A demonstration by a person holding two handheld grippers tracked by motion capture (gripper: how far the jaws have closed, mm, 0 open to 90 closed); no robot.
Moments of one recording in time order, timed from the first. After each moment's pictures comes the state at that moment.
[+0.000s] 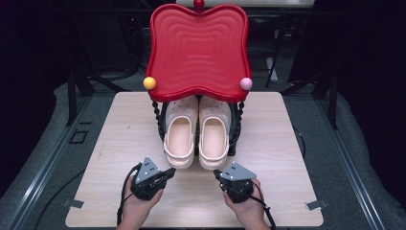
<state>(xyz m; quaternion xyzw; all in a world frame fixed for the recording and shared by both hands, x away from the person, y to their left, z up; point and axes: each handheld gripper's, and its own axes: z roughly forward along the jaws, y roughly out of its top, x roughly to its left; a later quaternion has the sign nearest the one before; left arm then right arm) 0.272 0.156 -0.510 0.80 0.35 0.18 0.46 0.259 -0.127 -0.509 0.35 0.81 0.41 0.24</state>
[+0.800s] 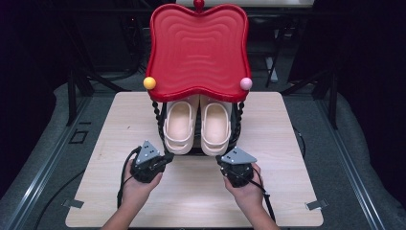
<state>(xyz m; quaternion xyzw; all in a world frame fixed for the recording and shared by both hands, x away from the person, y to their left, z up) 0.307 0.154 -0.485 0.80 0.35 0.20 0.45 0.292 -0.130 -0.493 0.37 0.79 0.41 0.26</state>
